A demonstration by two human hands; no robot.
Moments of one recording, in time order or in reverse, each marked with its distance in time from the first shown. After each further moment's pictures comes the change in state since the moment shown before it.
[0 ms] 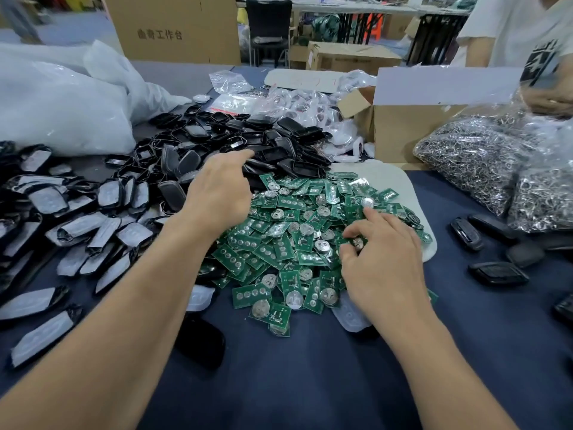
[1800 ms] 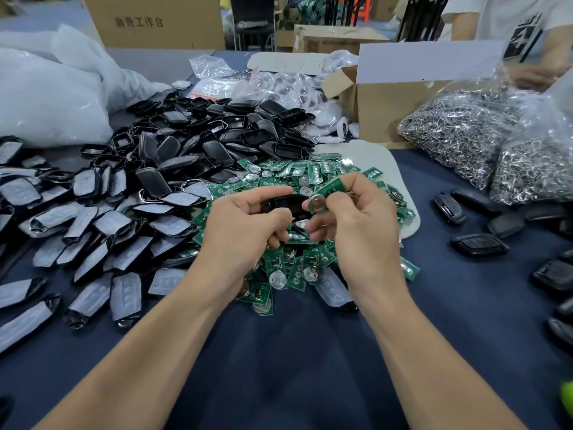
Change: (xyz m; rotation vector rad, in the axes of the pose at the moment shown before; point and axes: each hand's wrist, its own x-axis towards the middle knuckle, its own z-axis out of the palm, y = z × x) left_hand -0.096 0.051 0.024 -1.117 -0.116 -0.175; right_hand -0.006 -0.016 -0.001 1.069 0.022 0.068
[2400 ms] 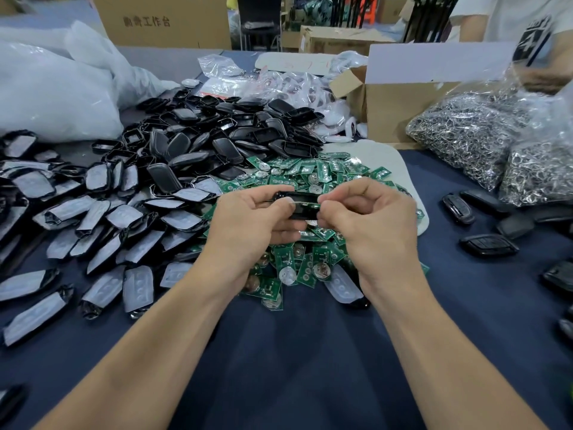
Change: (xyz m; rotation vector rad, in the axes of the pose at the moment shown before) left_hand 0.003 -0.001 -0.005 -0.168 -0.022 -0.087; right_hand 0.003 0.000 -0.001 -0.048 0.083 -0.052
